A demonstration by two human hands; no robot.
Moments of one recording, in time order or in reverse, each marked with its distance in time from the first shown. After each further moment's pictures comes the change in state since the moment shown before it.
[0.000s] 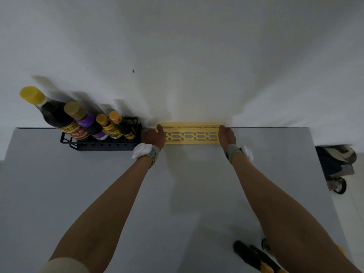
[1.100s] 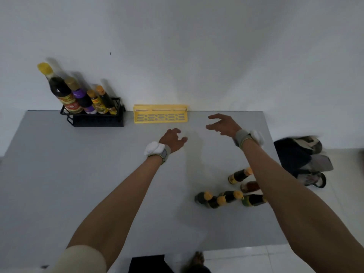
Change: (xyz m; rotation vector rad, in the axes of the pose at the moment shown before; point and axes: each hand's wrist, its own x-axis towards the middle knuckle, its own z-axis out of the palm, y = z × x) left_hand -0.230 0.047 0.056 0.042 -0.244 0.360; right_hand -0.110 0.066 -0.187 -0.166 -0.341 -0.358
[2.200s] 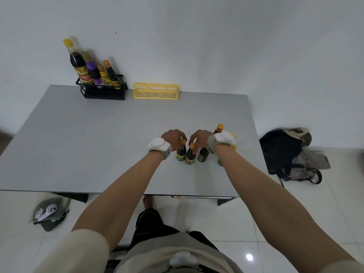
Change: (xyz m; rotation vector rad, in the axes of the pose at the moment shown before) left_hand -0.194 0.031 0.115 0.340 0.024 0.146; right_hand -0.177 0.103 0.050 -0.763 -0.314 -0.172
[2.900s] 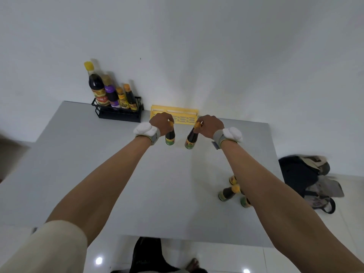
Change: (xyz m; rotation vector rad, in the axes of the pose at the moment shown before) left_hand 0.100 -0.098 -0.185 -0.042 0.189 -0.079; right_hand 0.119 -0.086 -0.134 0.066 0.428 0.006
